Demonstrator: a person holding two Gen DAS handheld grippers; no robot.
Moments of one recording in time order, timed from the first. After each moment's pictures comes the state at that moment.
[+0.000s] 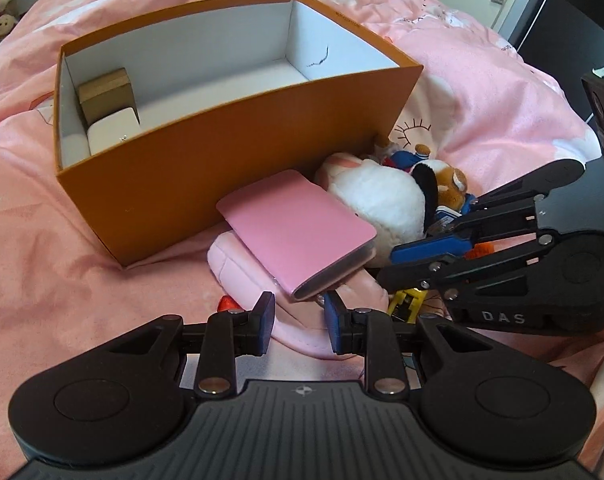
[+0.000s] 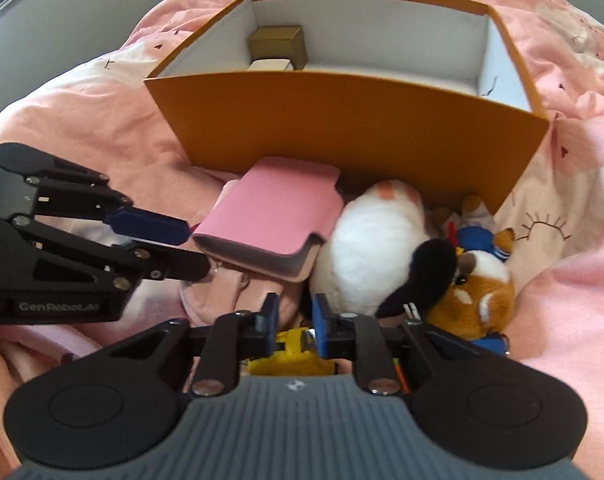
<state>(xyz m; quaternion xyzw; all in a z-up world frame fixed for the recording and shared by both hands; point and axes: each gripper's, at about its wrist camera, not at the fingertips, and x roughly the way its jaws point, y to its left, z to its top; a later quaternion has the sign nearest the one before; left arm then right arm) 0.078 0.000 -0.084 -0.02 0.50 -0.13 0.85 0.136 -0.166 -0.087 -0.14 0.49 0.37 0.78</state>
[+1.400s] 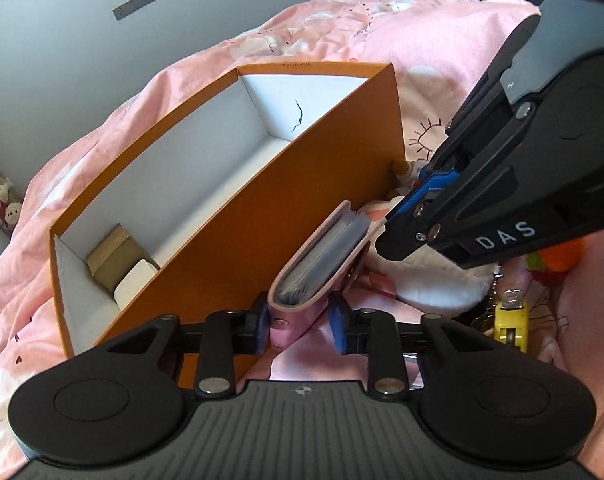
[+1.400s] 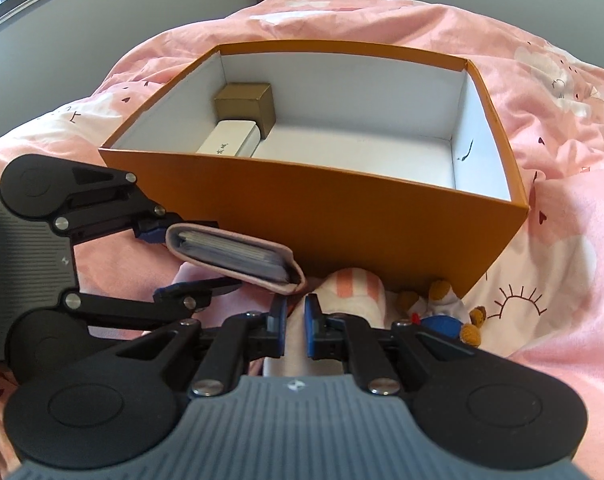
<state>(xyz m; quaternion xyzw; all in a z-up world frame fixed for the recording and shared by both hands) 0.098 -0.038 -0.101 0.22 0.37 -0.13 0.89 0.175 -0.153 -0.077 -0.14 0.42 0.35 0.82</state>
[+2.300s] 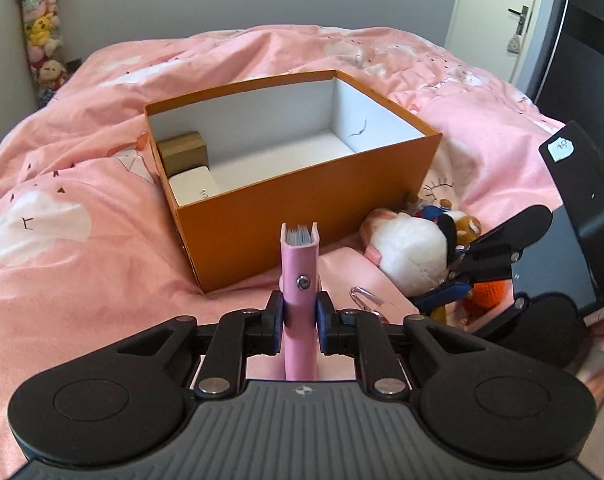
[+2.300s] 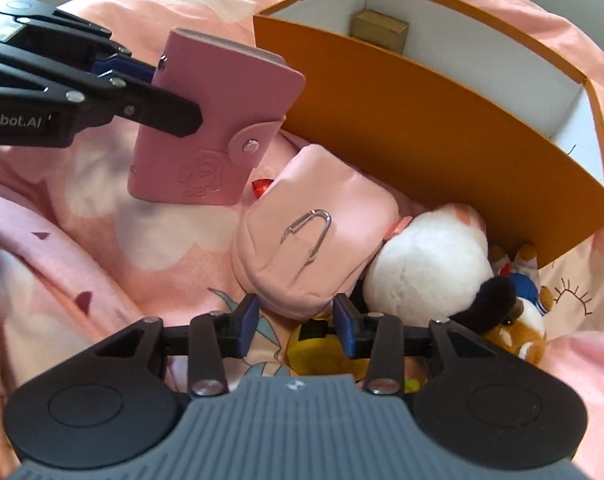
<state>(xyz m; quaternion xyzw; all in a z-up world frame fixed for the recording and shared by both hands) 0.033 0.031 -0.042 -0.01 0.41 -0.07 0.91 0.112 -0.134 -0.093 -0.27 0.45 0.45 0.72</state>
